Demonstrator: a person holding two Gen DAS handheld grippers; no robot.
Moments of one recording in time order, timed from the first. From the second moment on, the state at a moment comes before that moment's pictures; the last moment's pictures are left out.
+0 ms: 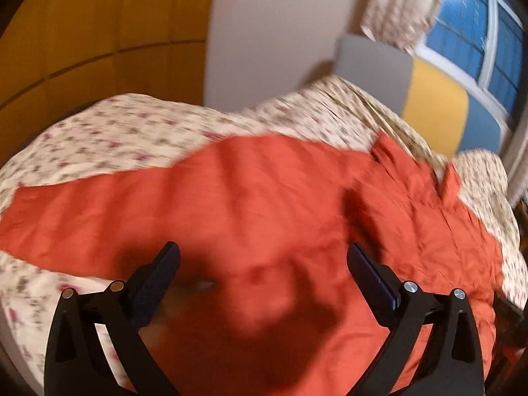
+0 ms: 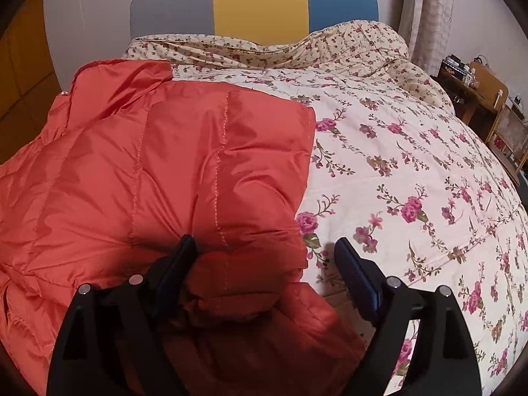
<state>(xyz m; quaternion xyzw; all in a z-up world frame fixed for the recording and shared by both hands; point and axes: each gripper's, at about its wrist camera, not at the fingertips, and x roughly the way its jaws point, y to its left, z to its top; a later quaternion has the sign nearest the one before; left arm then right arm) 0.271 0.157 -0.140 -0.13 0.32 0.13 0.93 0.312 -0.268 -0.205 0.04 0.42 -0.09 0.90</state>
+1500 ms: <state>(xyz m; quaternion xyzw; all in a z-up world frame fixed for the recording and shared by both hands) 0.176 0.393 -0.178 -0.38 0.23 0.39 0.81 0.311 -0.268 -0.206 0.03 0.42 -0.10 0.90</state>
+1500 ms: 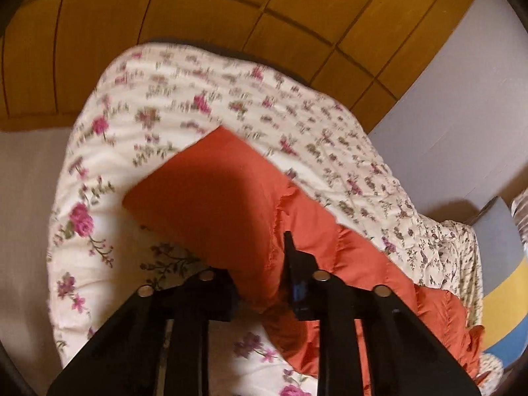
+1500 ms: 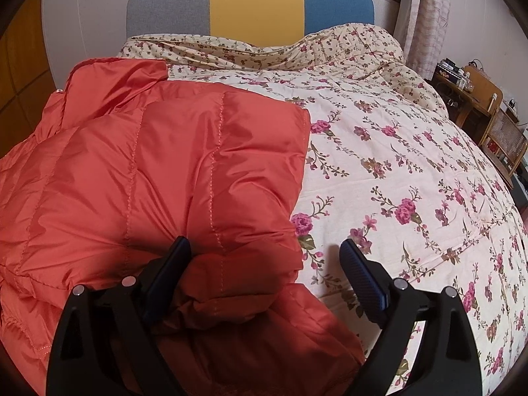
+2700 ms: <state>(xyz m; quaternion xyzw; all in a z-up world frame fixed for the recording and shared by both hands) 0.271 0.047 -0.083 -0.06 0.19 0.06 0.98 0.312 -0.269 -0.206 0.04 0.42 -0.10 0.90</state>
